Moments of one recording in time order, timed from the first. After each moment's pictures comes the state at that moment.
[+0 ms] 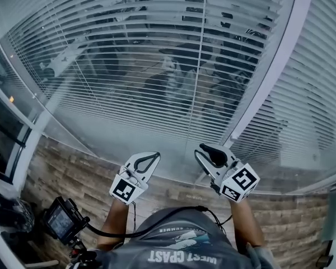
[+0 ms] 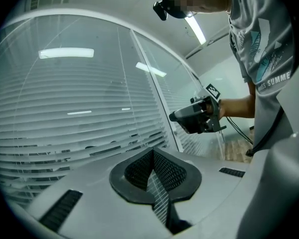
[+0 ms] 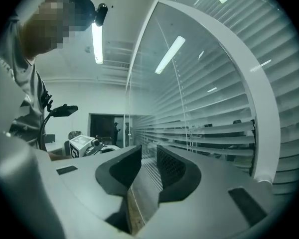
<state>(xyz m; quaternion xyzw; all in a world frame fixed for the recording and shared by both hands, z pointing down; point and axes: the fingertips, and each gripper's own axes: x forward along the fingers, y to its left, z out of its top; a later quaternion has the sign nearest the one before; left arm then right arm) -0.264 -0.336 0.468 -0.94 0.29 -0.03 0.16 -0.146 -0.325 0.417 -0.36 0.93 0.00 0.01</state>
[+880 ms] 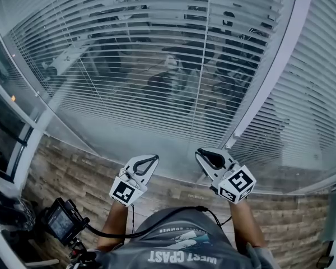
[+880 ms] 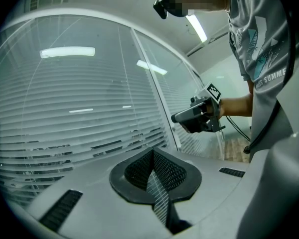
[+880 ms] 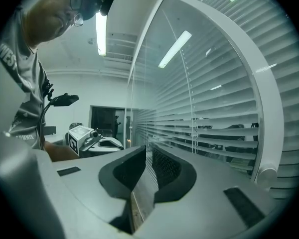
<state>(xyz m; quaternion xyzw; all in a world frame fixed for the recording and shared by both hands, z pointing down) -0.288 -0.323 0.484 -0.94 0.30 -0.04 0.15 -0.166 -0.316 0.444 -0.36 0.93 0.01 -0.04</state>
